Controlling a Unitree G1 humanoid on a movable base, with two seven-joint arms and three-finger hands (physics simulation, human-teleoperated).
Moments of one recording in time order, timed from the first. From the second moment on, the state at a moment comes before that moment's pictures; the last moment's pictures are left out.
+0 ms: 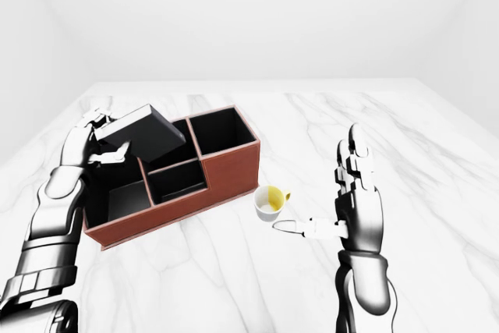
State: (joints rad) left arm -0.47 0.39 0.26 0.29 0.05 0.09 -0.16; right arm 0.24 0.03 -0.18 -0.69 0.00 0.09 0.11
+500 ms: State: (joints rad) left arm -0.57 0.37 0.19 0.48 0.11 0.09 -0.11; right arm 0.25 0.03 -0.19 -0.71 0.00 0.09 0.12
